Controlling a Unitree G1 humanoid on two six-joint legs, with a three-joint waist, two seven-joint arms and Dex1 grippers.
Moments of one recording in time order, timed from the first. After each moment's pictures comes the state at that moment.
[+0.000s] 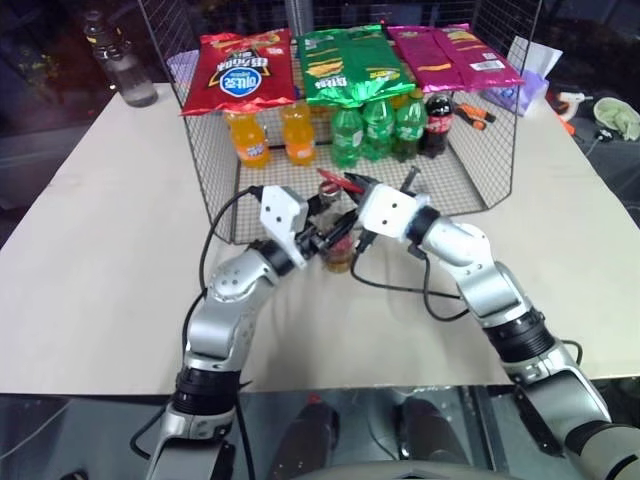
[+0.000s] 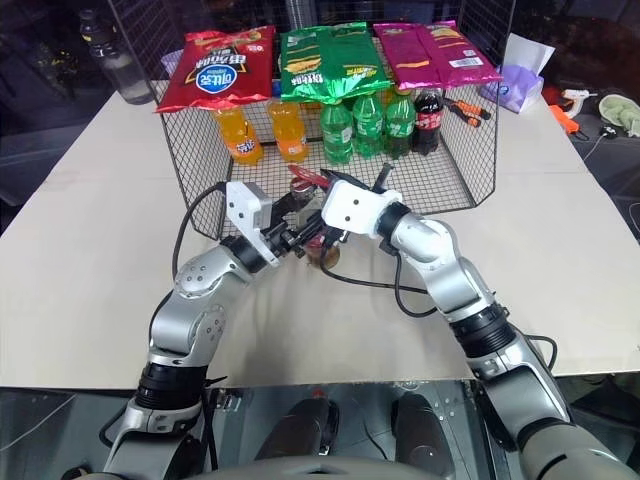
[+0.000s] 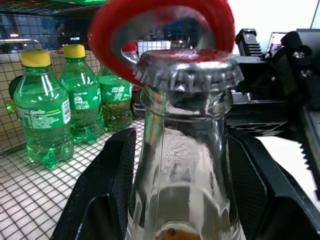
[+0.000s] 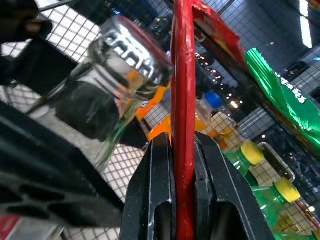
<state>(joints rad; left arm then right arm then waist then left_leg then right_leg) -0.32 0.28 -0.04 -0.22 -0.33 0.23 -0.59 -0.63 -0.27 0.35 0.01 -0.27 -0.08 0.45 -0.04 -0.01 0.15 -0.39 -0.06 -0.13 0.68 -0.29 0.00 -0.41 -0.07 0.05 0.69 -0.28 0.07</state>
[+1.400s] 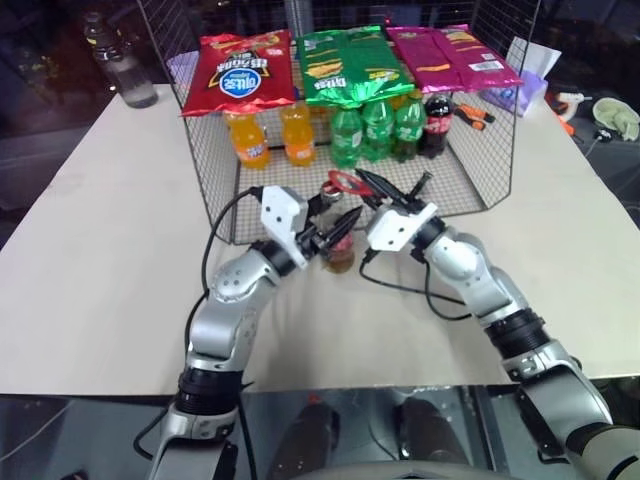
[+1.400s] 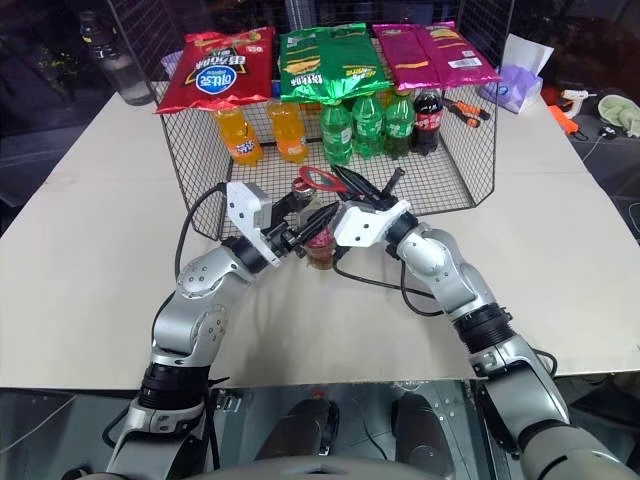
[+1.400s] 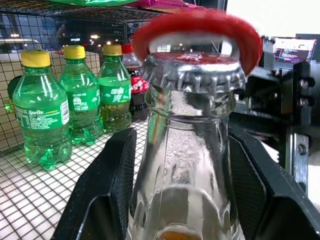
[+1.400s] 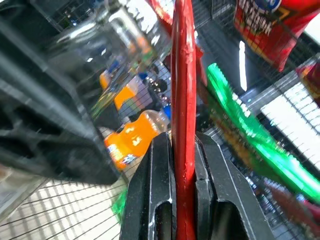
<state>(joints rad) -0.32 0.27 -0.04 -0.22 -0.34 0.23 -0.59 -0.64 -0.30 0.32 0.24 -0.48 -0.51 0.18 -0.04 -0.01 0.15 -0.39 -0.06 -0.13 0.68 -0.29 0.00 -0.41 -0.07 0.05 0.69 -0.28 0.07</state>
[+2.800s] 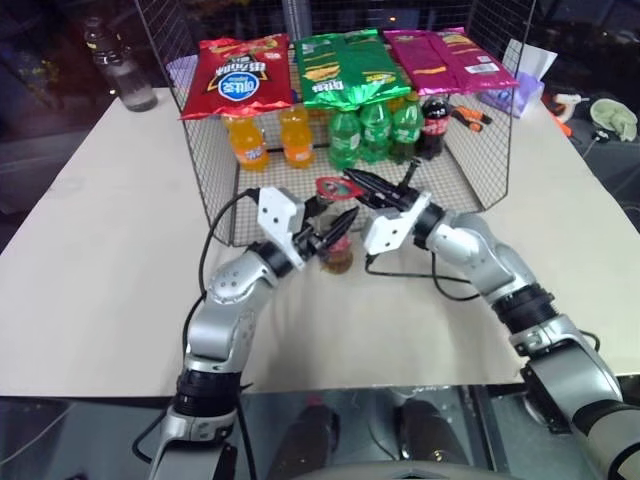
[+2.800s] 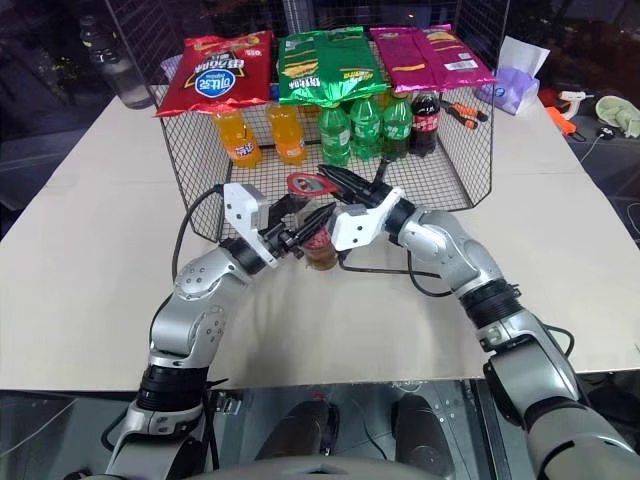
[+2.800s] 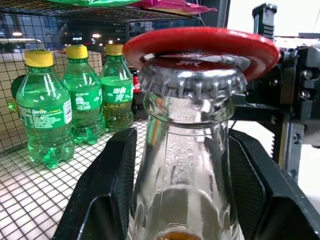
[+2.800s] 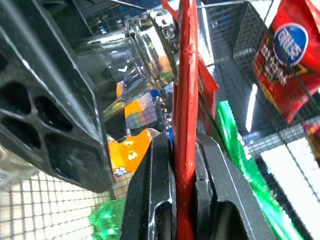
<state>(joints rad) -0.31 0.27 -0.03 -0.22 -0.34 0.23 -0.60 -0.77 -0.37 0.36 0.37 -0.58 -0.66 0.22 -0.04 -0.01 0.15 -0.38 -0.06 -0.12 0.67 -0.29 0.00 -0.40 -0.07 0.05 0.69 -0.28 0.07</state>
